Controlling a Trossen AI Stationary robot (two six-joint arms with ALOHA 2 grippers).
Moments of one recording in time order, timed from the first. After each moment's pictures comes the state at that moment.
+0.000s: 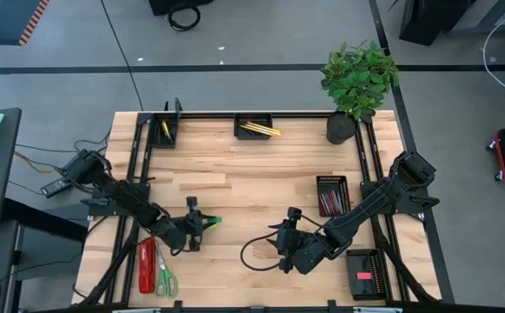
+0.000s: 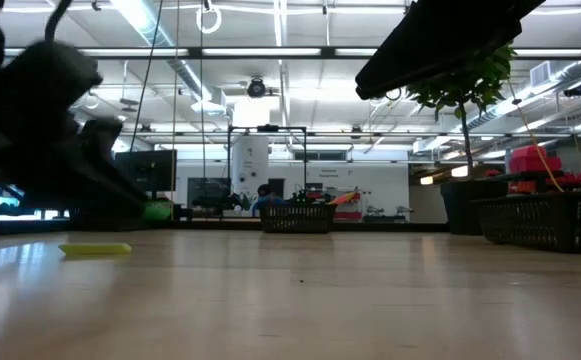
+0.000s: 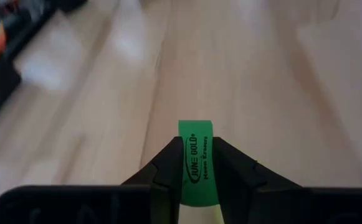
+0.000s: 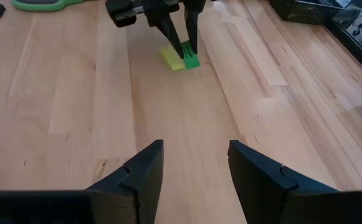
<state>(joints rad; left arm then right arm) -0.65 1.60 0.33 0.57 -0.79 -0.16 0.62 1.76 1.09 -0.19 0.76 0.44</state>
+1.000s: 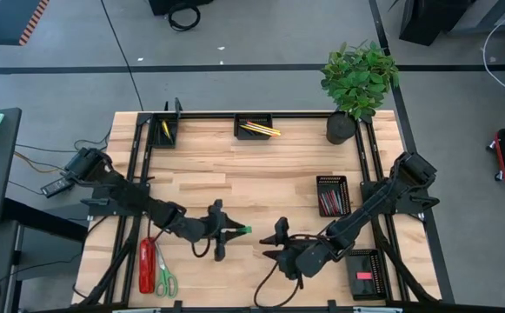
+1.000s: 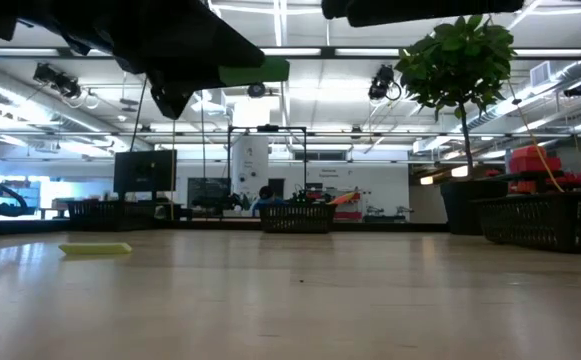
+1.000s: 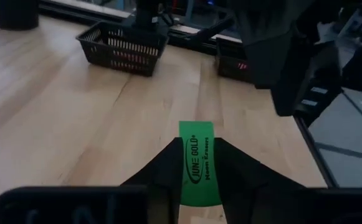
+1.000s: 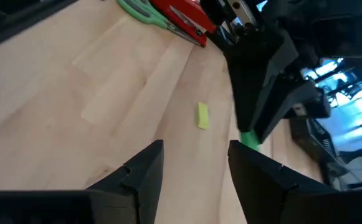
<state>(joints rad) -0.50 1.59 0.68 0.58 -0.52 -0.42 0.64 1.76 1.09 0.04 0.66 -0.32</state>
